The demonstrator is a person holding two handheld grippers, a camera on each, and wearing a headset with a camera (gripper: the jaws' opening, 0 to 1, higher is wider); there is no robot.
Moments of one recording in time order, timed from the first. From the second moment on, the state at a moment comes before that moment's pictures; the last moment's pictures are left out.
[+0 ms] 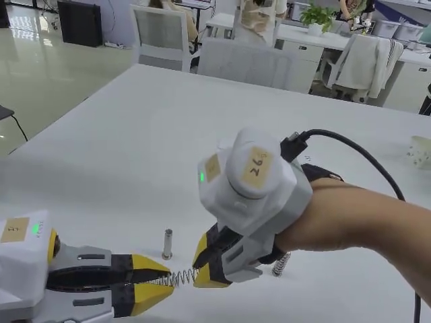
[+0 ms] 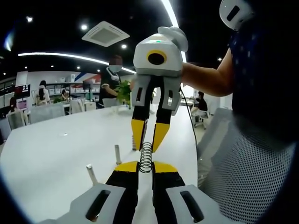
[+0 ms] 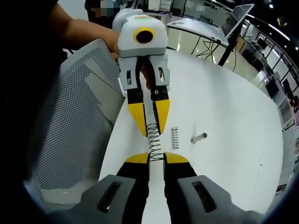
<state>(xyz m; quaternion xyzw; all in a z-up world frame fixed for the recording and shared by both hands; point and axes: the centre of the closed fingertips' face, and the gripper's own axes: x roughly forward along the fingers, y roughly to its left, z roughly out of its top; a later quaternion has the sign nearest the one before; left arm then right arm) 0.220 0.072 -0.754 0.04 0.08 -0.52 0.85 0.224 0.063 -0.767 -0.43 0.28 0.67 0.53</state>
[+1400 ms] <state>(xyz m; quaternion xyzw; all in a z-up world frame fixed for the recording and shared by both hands) 0.215 0.067 -0.748 0.05 0.08 -0.53 0.84 0.215 0.070 -0.761 -0.41 0.28 0.69 0.53</state>
